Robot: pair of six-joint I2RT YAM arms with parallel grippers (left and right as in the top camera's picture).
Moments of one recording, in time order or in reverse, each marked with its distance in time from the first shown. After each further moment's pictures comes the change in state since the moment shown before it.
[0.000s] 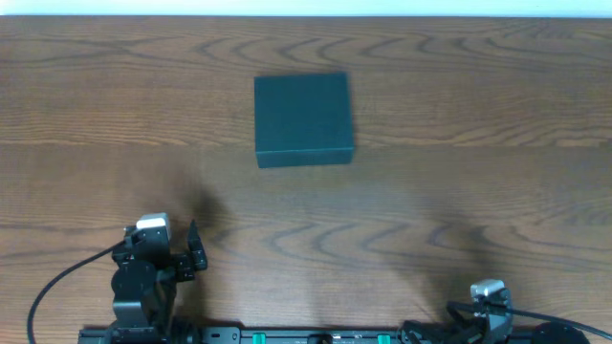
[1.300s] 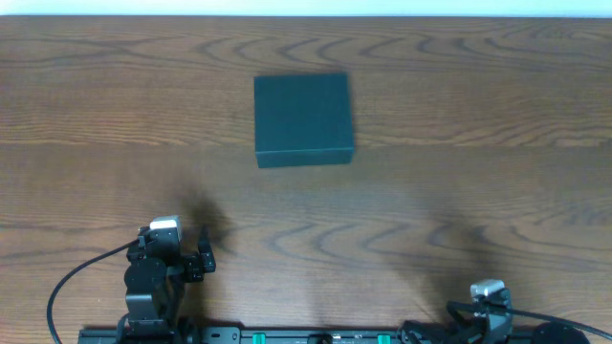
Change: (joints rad) left arm 0.000 -0.042 -0.127 0.030 0.054 -0.018; right arm 0.000 0.000 0.000 0.000 0.000 0.000
